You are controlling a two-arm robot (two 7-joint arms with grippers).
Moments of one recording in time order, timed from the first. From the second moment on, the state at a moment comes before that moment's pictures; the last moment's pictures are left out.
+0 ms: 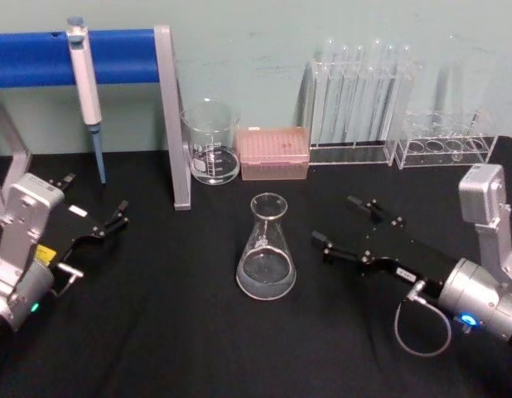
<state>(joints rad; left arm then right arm) -0.20 0.60 0.45 -1.41 -0.25 -0.12 0.03 0.12 0.54 -0.36 -1.56 0.51 -0.05 0.53</state>
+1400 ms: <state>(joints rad) -0.20 0.60 0.45 -1.41 -0.25 -0.12 0.03 0.22 0.29 -0.28 -1.31 0.29 -0.06 0.23</state>
